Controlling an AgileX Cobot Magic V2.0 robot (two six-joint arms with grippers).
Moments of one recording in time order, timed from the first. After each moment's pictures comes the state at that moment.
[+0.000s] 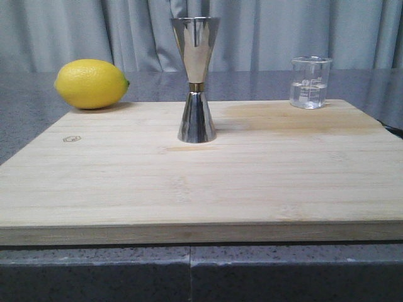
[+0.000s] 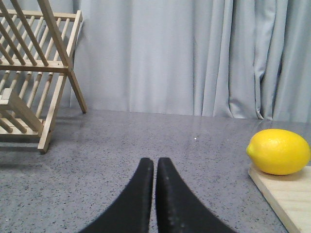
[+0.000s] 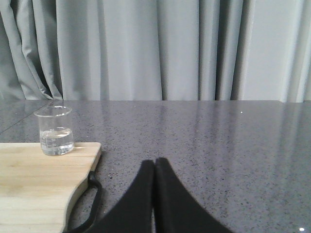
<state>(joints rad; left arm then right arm) -0.02 -0.01 0.00 0.05 -0.06 -0.10 -0.07 -0.01 0.01 0.01 -0.03 -0.02</state>
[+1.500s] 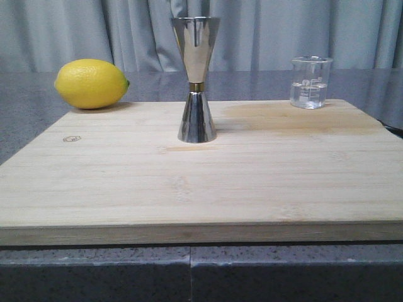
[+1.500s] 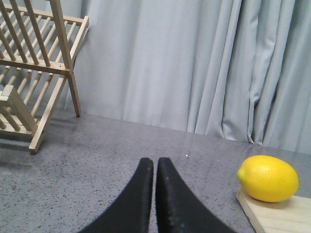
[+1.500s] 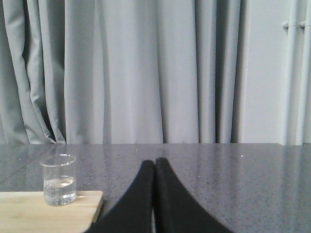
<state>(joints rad) -0.02 -0.01 0.00 -0.07 -0.10 -0.10 -0.07 -0.01 0.01 0.02 -0.19 -0.02</state>
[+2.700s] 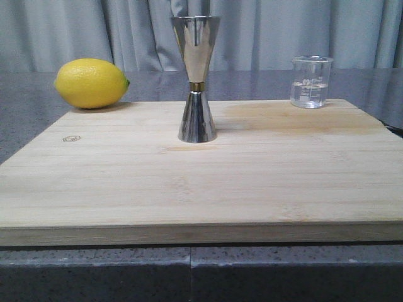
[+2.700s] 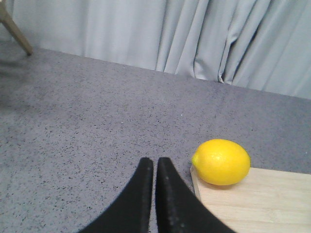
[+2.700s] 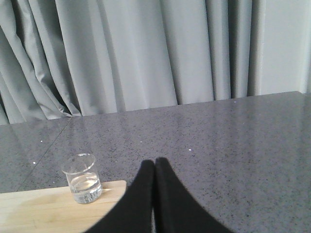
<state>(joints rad) -0.02 0.61 -0.63 -0.45 0.38 0.25 -0.07 0.32 -0.43 0.14 0.19 -0.02</state>
